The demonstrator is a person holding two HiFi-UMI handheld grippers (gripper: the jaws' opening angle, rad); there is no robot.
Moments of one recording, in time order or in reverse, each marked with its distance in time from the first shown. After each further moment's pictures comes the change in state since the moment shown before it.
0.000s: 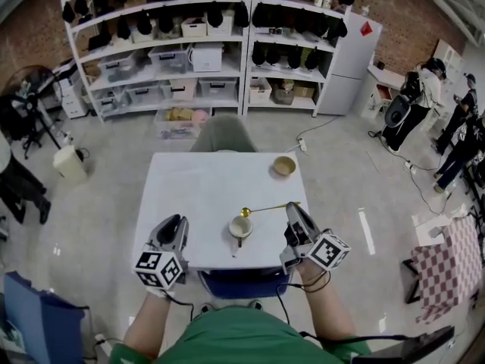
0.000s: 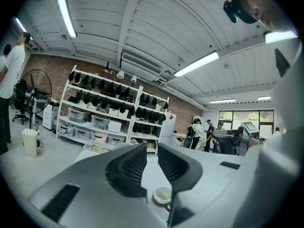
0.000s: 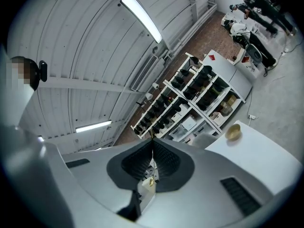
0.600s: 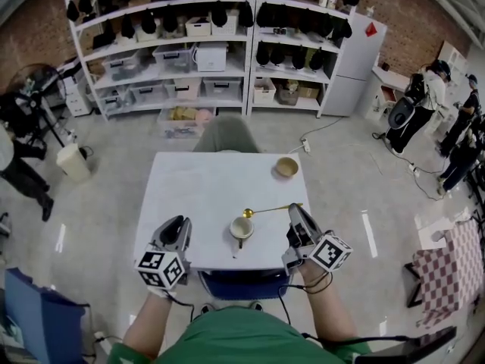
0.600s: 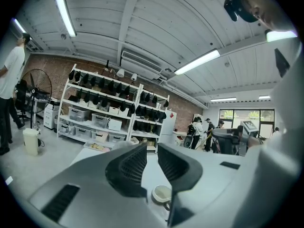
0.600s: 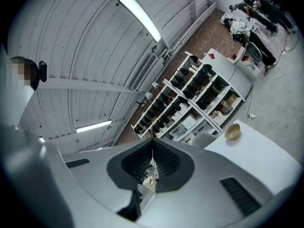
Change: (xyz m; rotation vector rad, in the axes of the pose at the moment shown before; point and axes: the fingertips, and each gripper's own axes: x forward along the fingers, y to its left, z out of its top) left arm 0.005 -0.002 -0.006 0.001 0.021 0.006; right arm 0.002 -0.006 0.002 -0.005 0.011 0.007
